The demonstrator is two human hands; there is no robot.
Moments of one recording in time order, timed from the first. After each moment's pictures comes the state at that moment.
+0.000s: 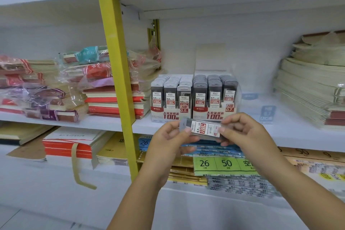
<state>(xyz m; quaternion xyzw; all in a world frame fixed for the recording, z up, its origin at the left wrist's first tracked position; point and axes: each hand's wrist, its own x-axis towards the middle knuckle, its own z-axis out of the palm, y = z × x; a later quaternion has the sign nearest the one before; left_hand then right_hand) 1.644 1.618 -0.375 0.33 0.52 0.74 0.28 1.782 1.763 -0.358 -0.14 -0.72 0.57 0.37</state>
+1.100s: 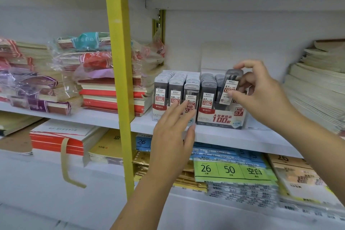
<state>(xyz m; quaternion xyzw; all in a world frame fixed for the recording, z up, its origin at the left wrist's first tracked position) 1.623 1.644 -0.389 0.48 0.72 0.45 -0.23 1.750 1.808 -0.280 -0.13 -0.88 0.14 0.43</state>
